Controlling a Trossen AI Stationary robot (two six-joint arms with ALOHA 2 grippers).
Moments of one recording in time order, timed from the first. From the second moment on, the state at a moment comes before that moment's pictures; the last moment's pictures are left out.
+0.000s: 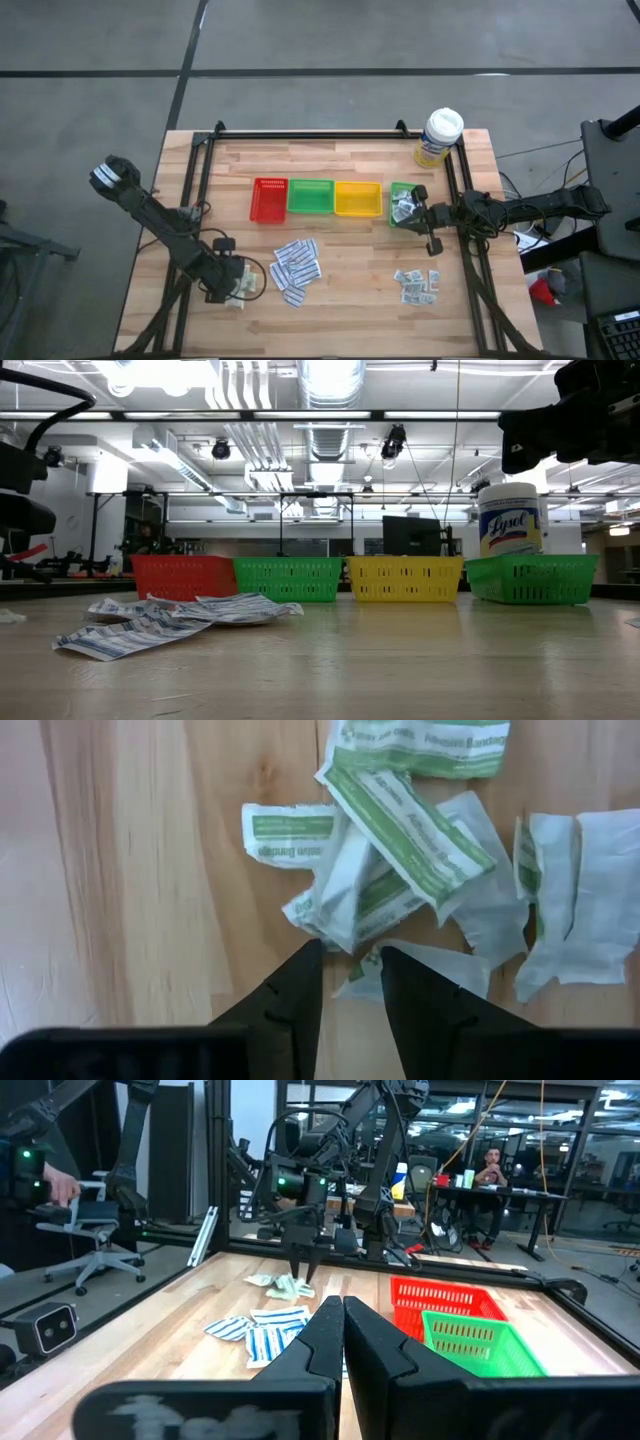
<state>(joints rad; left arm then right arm) -0.78 1.28 0.55 -0.62 -0.10 -0.74 0.03 0.53 0.01 0.58 -0.16 -0.03</state>
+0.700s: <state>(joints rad) -0.78 1.28 0.55 -0.65 -0.10 -0.76 0.03 0.53 0.01 0.58 -0.16 -0.03</state>
